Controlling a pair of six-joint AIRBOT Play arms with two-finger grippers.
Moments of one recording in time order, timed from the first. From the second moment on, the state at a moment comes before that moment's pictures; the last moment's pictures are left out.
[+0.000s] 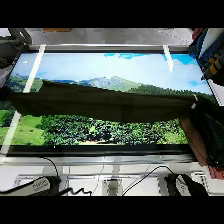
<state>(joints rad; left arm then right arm) 0.53 -1.37 1.21 1.16 -0.51 -1.34 -0.46 -0.87 0.75 -1.04 0.58 1.46</state>
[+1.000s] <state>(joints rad) 0.45 -1.57 1.55 1.36 -0.83 -1.48 -0.29 -1.33 1.08 -1.09 0.24 1.60</state>
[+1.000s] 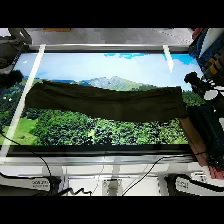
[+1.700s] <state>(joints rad) 0.48 -1.67 1.23 0.96 -0.76 -1.61 -0.29 -1.33 1.08 -1.17 0.32 1.60</state>
